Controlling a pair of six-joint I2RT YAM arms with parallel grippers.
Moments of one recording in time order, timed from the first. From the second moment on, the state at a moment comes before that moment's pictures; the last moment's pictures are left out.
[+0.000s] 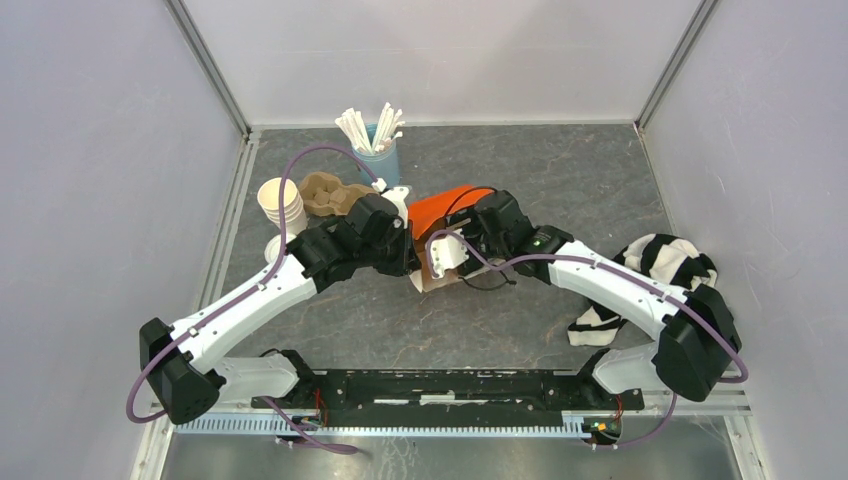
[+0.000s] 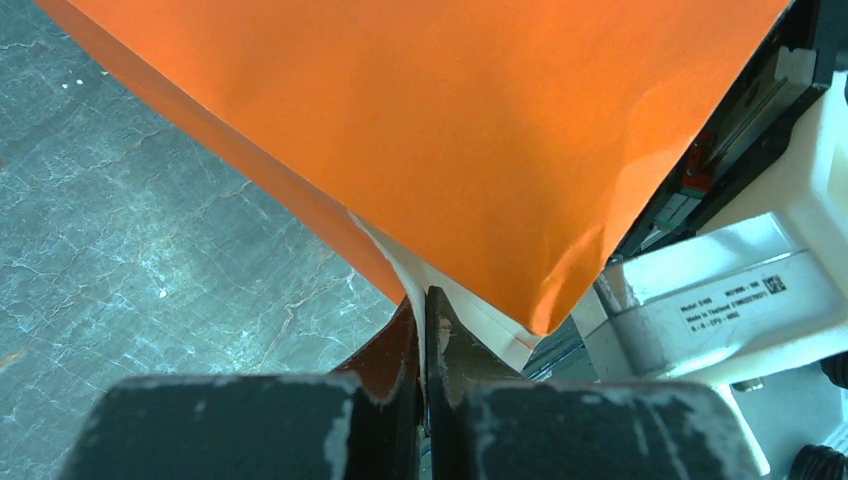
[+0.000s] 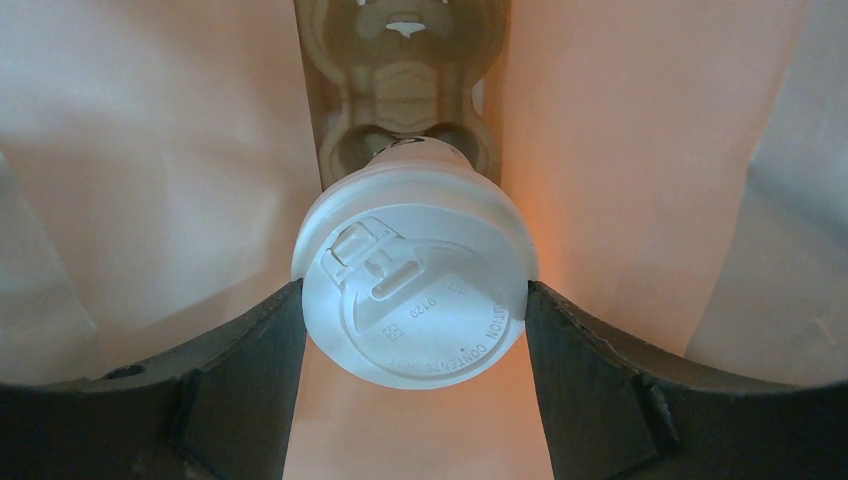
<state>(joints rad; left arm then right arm) -0.81 1.19 1.10 -0.67 0.03 -0.56 0.76 1.36 1.00 -0.33 -0.04 -1.28</state>
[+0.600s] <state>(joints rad) -0.81 1.19 1.10 -0.67 0.03 -0.56 0.75 1.41 1.00 -0.27 -0.05 -1.26</state>
